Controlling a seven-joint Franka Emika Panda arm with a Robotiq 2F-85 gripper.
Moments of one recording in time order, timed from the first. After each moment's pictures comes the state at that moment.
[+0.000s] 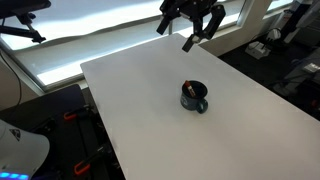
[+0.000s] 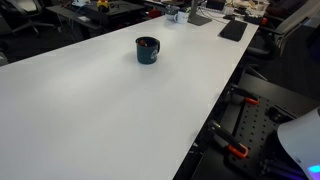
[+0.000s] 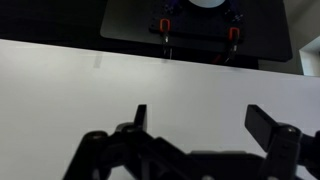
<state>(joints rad) -0.08 0.36 -0.07 -1.57 -0.07 1.27 -0.27</state>
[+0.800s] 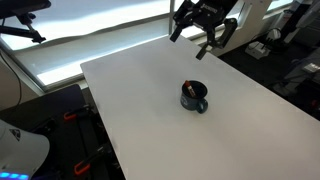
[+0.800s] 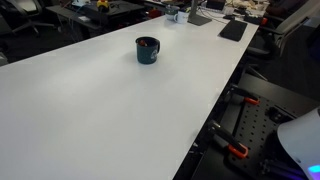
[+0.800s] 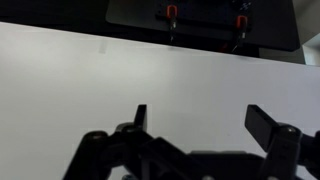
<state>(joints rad) -0.11 0.50 -0.07 -1.42 -0.08 1.26 -0.31</state>
